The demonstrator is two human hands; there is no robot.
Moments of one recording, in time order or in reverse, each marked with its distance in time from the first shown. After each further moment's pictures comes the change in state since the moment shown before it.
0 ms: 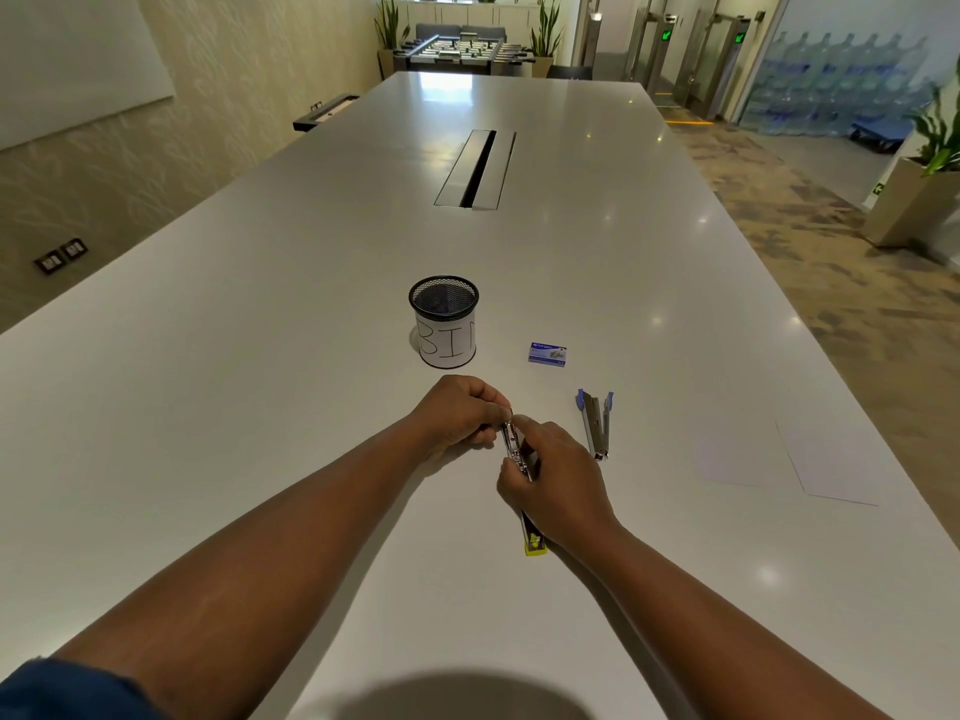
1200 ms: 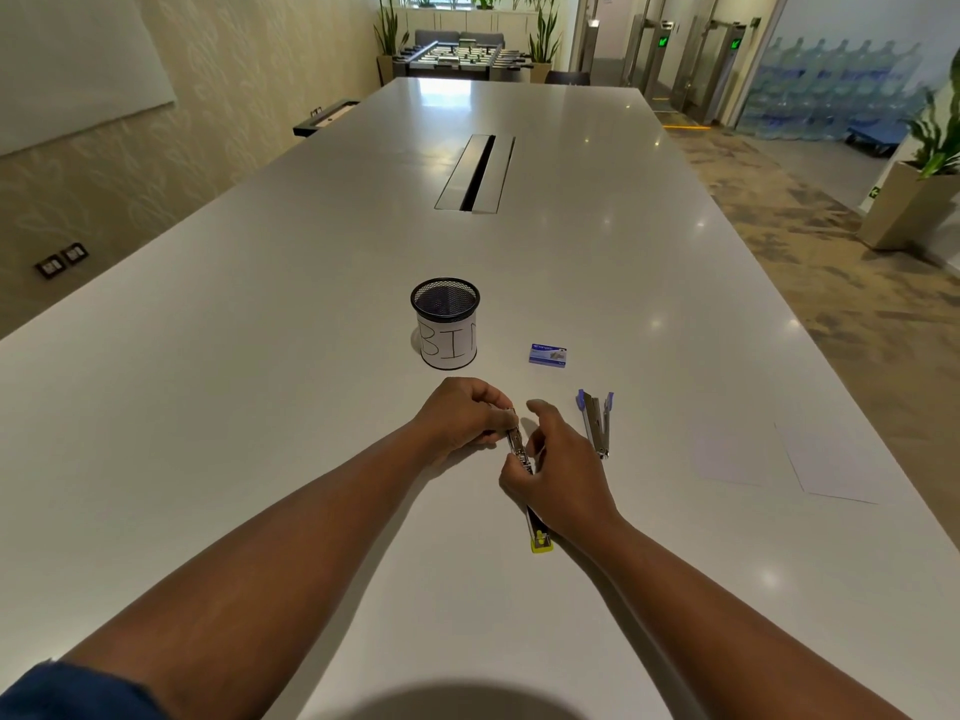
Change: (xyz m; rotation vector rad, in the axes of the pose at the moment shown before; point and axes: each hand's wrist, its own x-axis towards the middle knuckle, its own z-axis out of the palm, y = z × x) left_hand -0.013 0.005 0.003 0.124 0.014 0.086; right_hand 0.005 0.003 -0.002 0.070 -0.035 0.105
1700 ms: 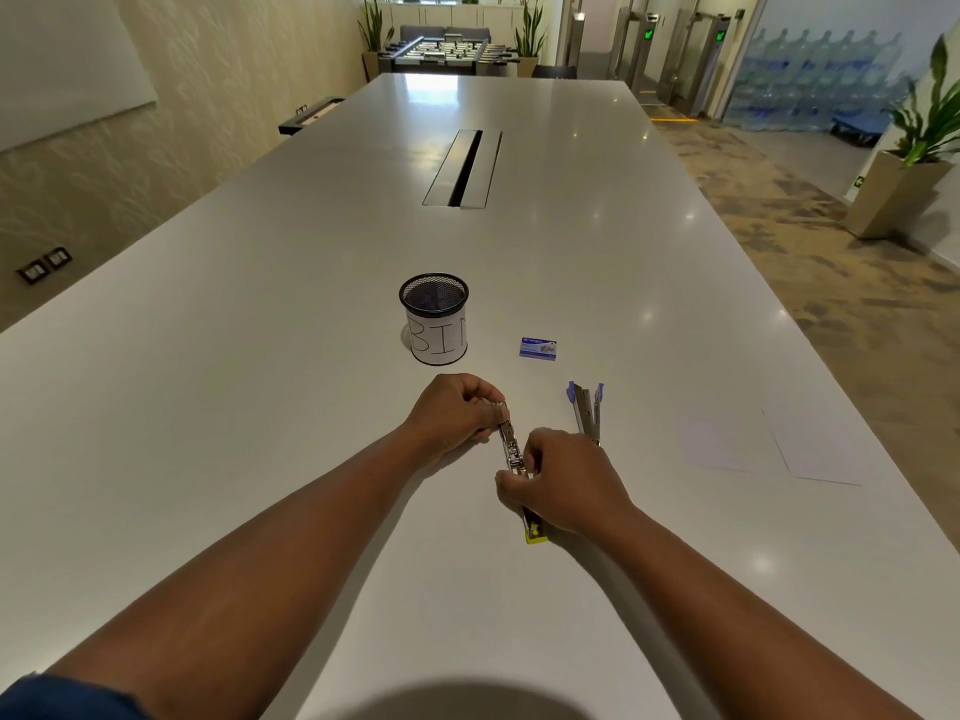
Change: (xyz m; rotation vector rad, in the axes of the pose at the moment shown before) left_hand -0.008 -0.004 0.006 0.032 0.049 0.133; right_hand -0.009 -0.004 -0.023 -0.264 -0.143 0.084
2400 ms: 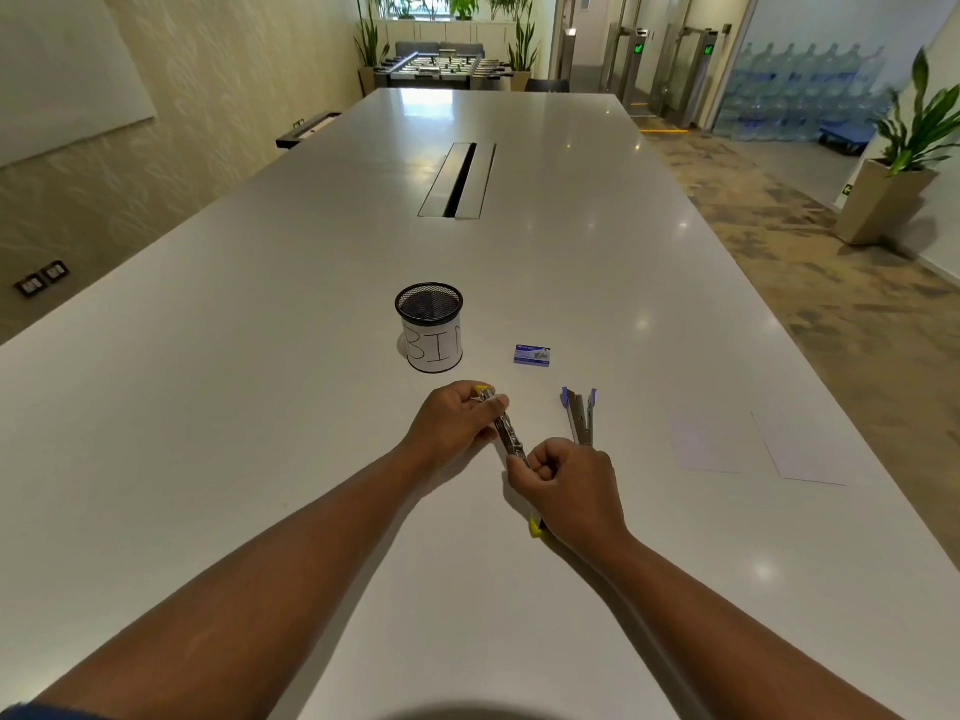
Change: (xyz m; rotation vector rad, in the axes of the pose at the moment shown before) left_hand 0.003 -0.010 0.014 -0.448 -0.022 -0.056; right_hand -0.012 0.010 0.010 0.370 0.262 0.034
